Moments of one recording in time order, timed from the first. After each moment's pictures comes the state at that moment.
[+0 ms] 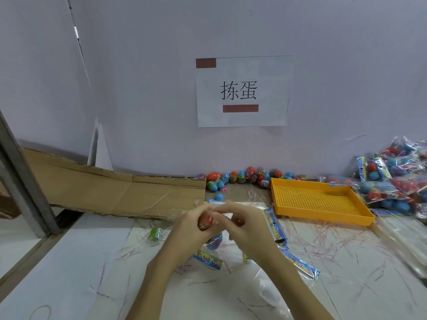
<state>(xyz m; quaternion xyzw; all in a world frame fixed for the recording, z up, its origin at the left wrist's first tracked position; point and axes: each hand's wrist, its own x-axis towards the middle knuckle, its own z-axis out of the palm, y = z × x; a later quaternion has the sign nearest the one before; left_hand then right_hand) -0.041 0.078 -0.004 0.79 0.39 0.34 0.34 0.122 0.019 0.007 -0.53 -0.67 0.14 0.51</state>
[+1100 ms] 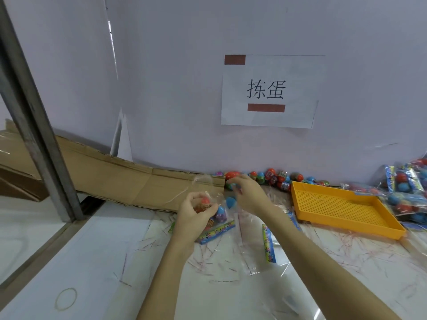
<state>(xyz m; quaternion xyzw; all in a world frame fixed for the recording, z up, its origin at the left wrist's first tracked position) -0.059 0.104 -0.014 0.51 0.46 0.50 0.52 0.137 0.151 -0.001 -0.65 -0.71 0.06 0.26</state>
